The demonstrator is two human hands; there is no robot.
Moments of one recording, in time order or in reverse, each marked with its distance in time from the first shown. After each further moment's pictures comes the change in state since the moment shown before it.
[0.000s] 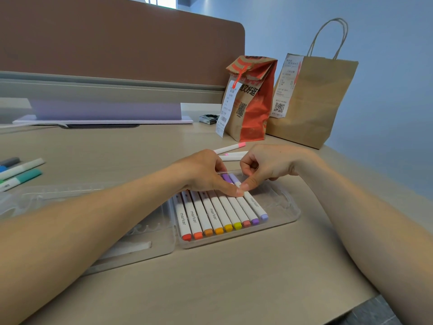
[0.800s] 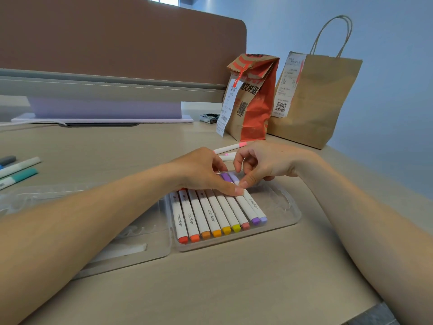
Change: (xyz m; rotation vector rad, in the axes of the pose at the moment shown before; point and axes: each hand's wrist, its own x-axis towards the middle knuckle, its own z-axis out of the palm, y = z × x) left_hand 0.009 -0.011 -0.001 -0.035 0.032 0.038; right_hand -0.001 -0.003 0.001 0.146 0.046 -0.028
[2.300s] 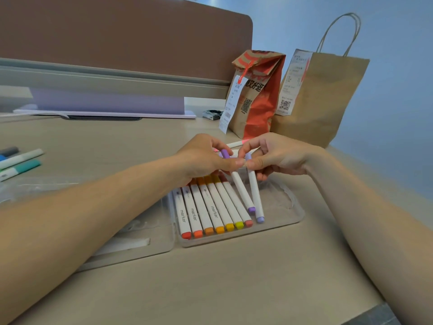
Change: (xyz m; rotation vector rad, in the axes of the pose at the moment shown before) left_hand -0.004 0.009 0.002 -0.378 0.207 -0.081; right_hand -0.003 0.007 -0.003 0.465 -0.031 -0.055
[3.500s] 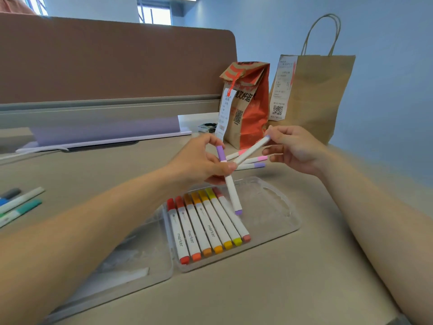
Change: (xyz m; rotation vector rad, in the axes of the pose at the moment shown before) left_hand 0.002 0.019 -0.014 -0.236 -0.106 0.111; right_hand -0.004 0.024 -0.040 0.409 0.443 -0.261
